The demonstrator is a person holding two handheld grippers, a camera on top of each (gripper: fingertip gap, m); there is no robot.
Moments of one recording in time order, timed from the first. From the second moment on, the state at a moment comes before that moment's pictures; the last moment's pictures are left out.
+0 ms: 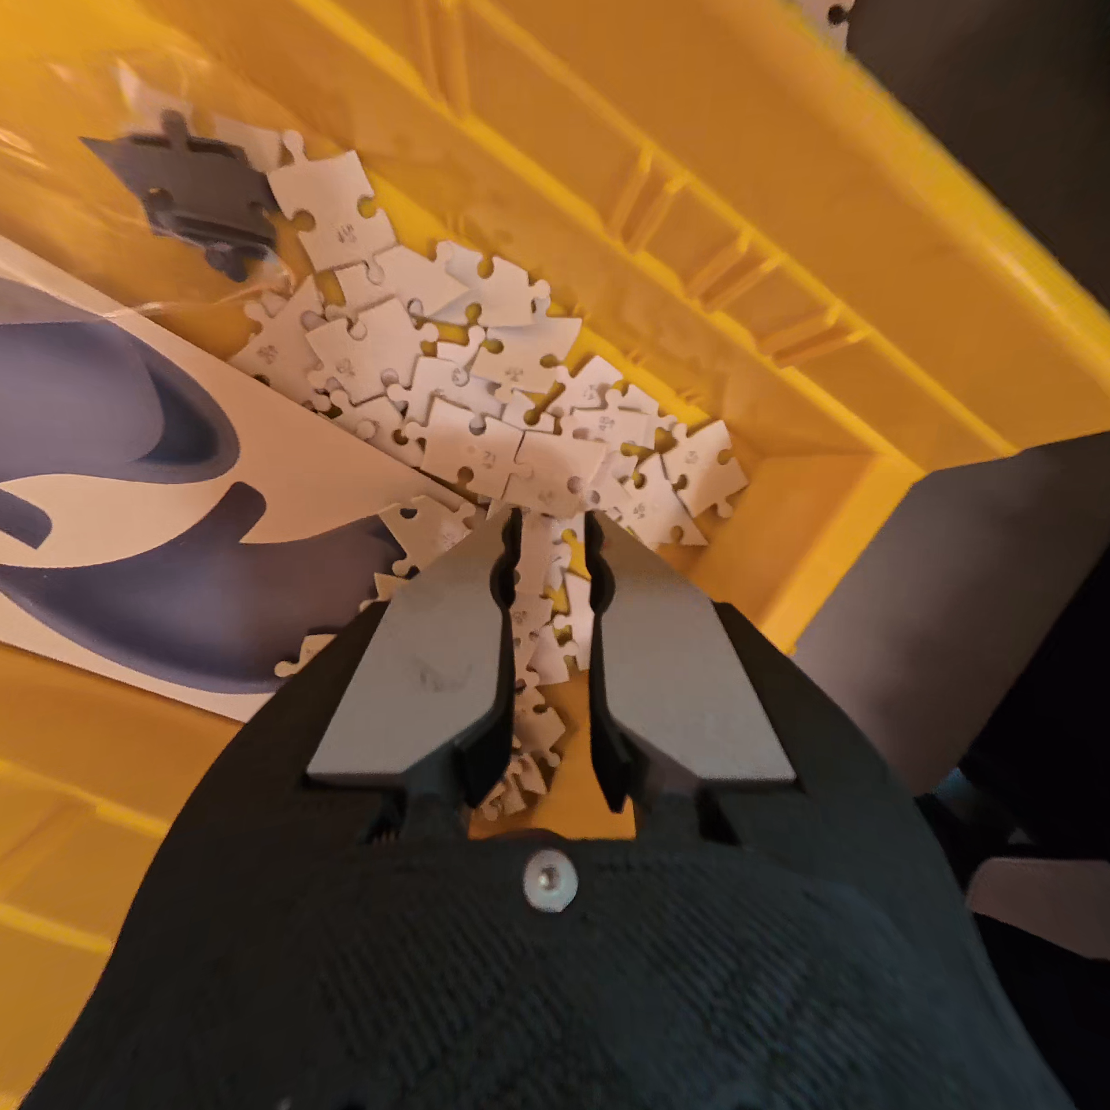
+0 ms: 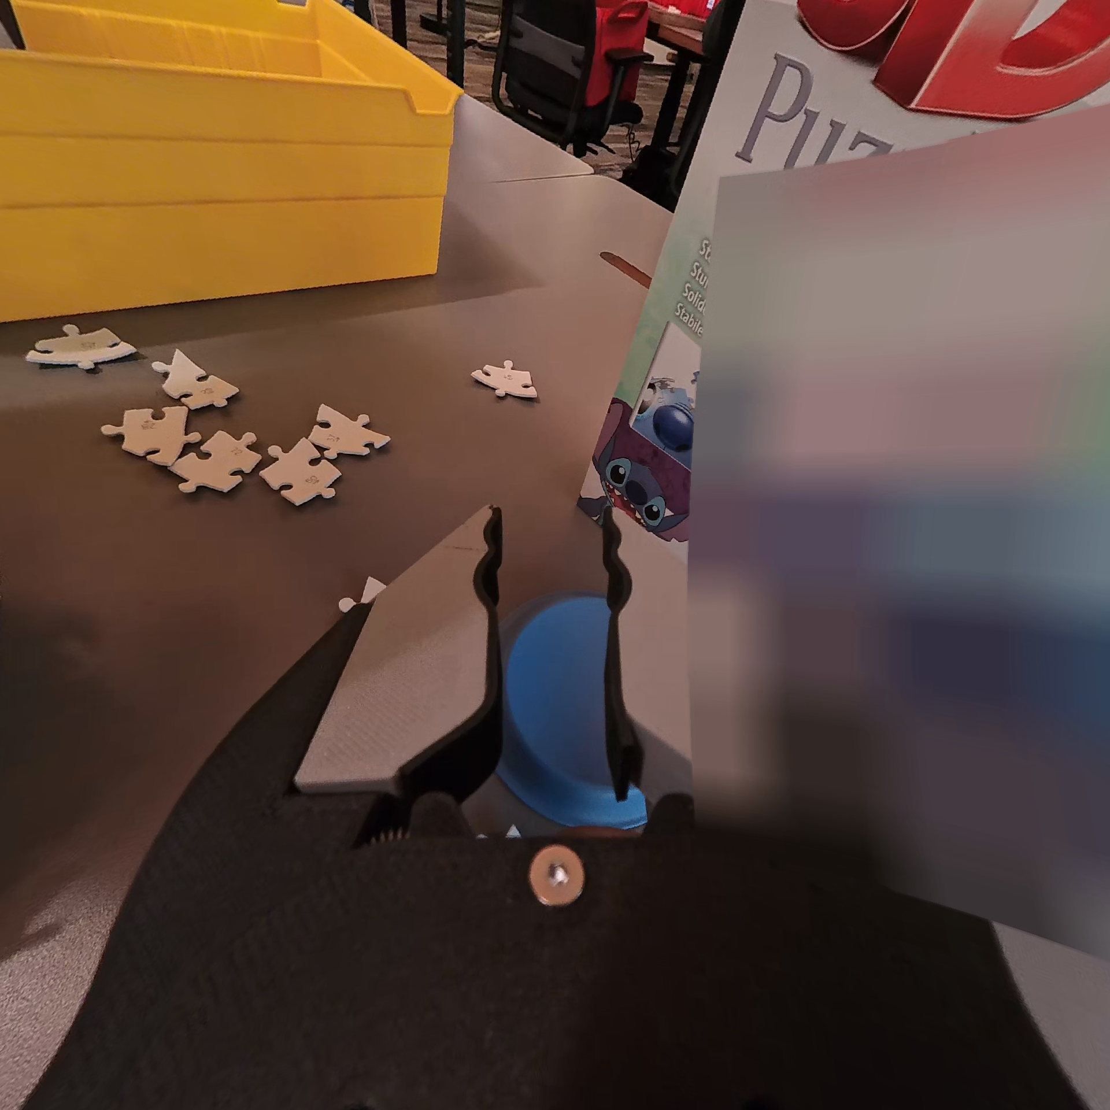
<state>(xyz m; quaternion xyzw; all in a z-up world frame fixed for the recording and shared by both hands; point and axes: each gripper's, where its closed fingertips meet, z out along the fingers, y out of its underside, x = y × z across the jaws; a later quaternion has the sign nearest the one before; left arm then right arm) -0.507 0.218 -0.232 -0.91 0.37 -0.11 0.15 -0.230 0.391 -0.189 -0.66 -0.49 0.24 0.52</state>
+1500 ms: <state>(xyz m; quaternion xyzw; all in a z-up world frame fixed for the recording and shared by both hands) -0.501 0.237 -0.238 -0.91 0.37 -0.09 0.18 -0.230 0.392 -0.189 -0.66 -0.49 0.24 0.52</state>
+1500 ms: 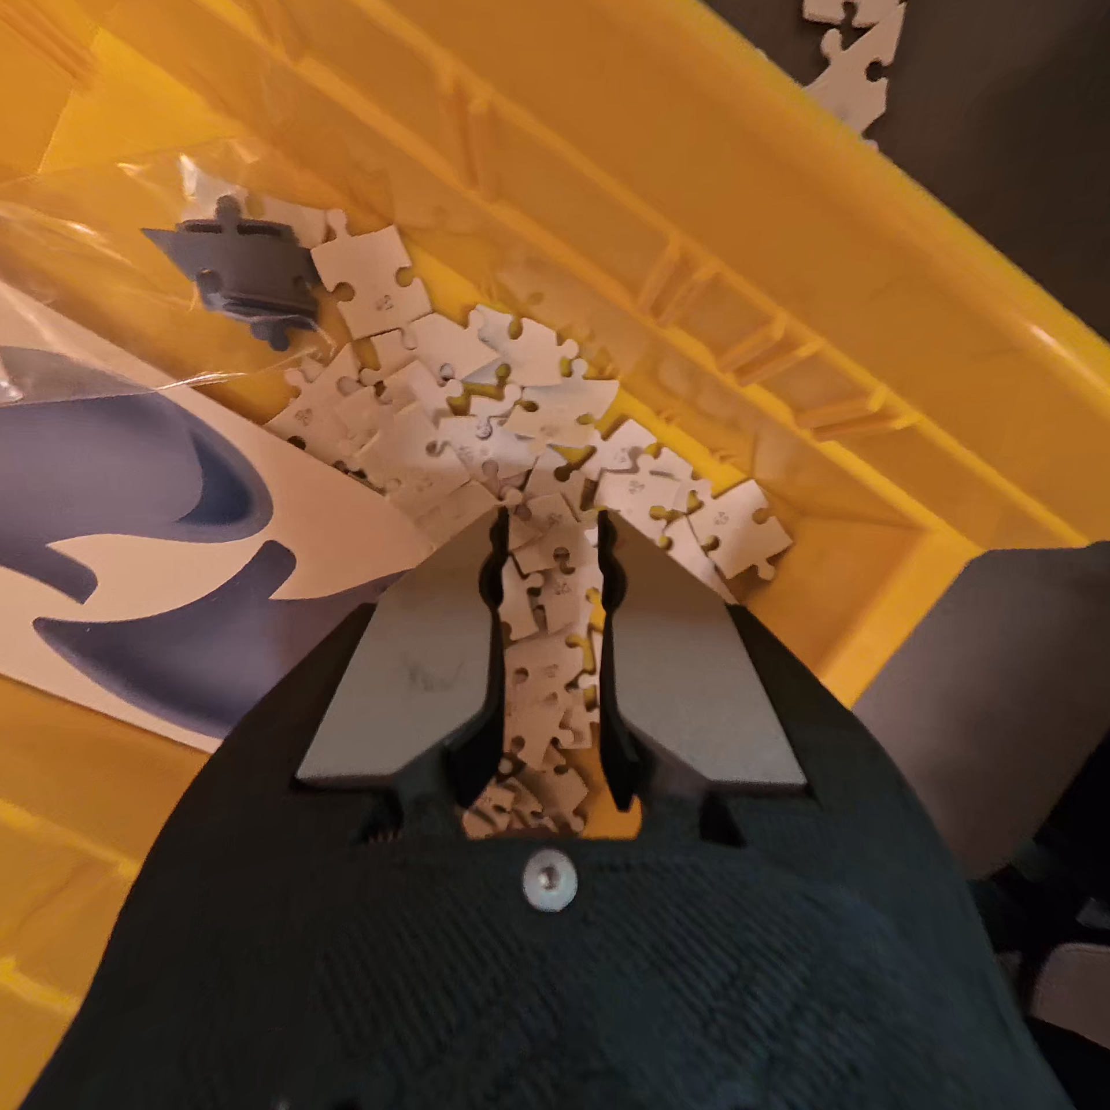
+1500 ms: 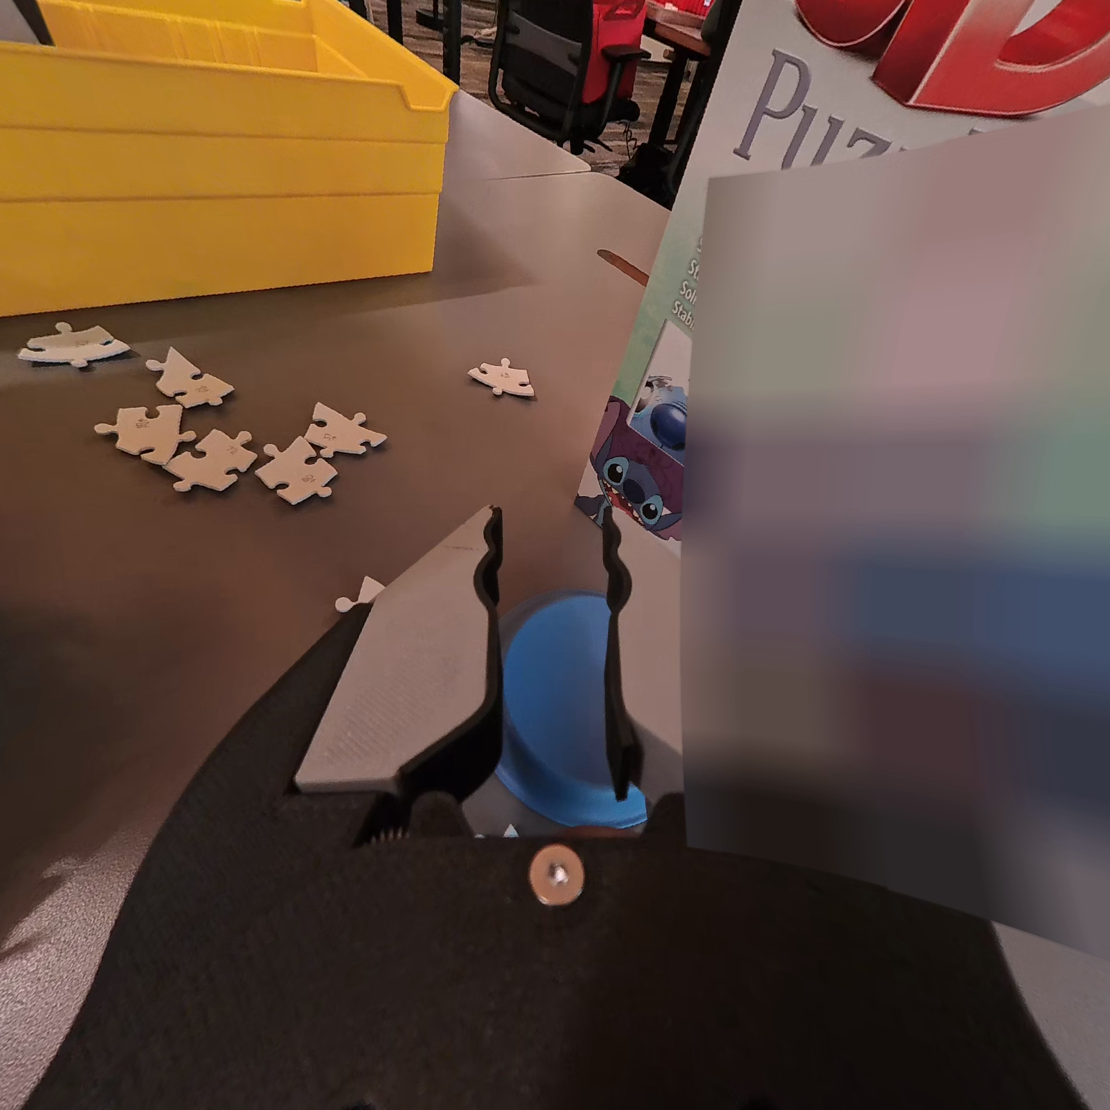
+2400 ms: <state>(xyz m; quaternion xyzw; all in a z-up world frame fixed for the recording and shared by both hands) -0.512 0.231 -0.241 -0.91 0.37 -0.08 0.16 -0.230 0.392 -0.190 -0.66 -0.49 0.23 0.52</state>
